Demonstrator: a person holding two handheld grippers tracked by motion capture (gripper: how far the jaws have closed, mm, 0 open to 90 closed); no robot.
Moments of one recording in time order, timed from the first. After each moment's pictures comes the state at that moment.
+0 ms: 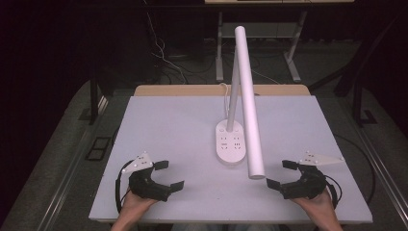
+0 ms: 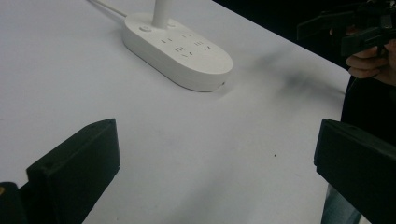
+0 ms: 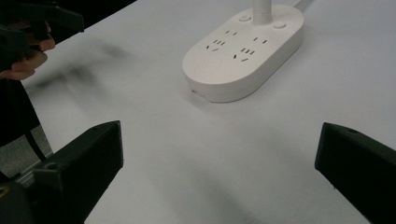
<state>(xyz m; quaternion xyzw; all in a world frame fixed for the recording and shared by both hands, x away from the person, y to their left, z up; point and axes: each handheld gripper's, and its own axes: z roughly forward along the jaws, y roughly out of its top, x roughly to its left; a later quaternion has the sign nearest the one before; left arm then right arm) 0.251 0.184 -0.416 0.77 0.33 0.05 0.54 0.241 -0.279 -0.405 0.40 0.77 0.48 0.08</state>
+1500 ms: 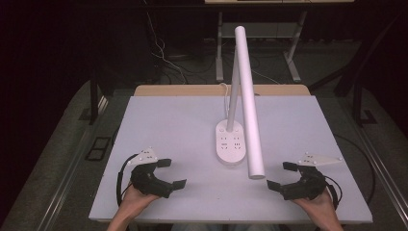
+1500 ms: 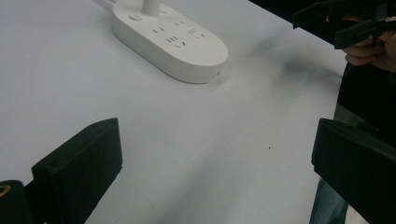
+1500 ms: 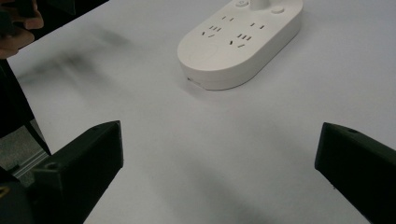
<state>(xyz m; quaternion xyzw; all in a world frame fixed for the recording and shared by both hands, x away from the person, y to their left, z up) 0.260 0.175 -0.400 0.80 0.32 0.03 0.50 0.242 -0.281 -0.411 0.41 0.78 0.47 0.07</state>
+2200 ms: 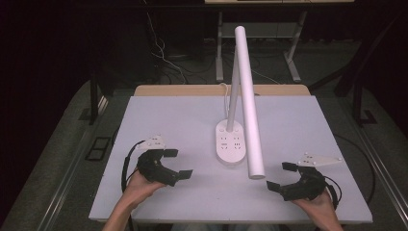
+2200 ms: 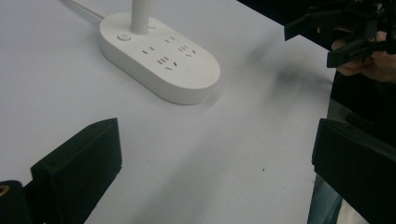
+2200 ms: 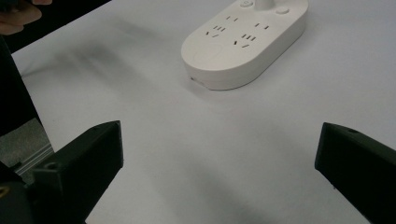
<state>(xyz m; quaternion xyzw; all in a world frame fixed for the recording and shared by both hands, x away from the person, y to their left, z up) 0.287 0.157 -0.374 0.82 0.30 0.01 0.49 0.241 -0.280 -0.411 0.40 0.79 0.47 0.07</state>
